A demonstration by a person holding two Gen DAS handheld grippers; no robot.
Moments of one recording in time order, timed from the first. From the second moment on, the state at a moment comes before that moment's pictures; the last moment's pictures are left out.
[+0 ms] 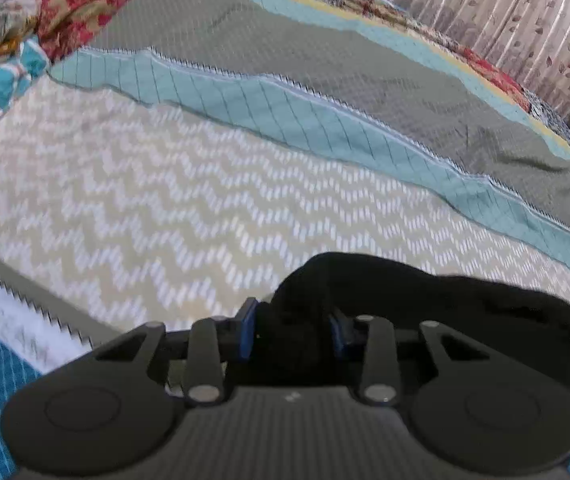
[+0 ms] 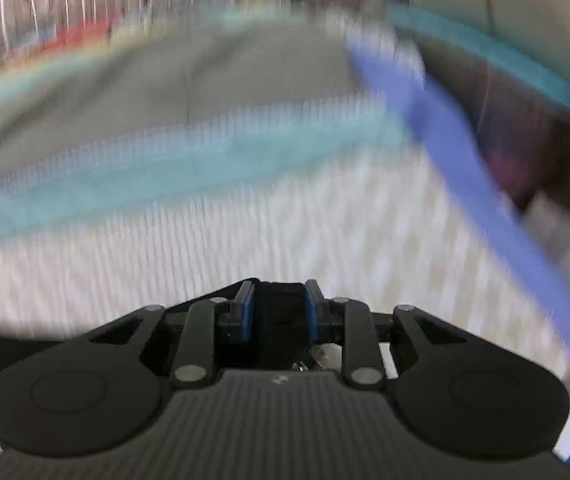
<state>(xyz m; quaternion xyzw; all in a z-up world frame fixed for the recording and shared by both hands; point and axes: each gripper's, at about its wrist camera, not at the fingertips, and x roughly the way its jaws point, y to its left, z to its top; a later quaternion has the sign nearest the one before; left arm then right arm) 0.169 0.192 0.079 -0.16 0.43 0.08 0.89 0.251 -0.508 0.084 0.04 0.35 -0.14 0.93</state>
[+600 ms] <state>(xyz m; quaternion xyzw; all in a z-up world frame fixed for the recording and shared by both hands) 0.174 0.173 0.030 -0.18 0.44 0.14 0.87 0.313 -0.513 0.062 0.11 0.34 -0.24 0.90</state>
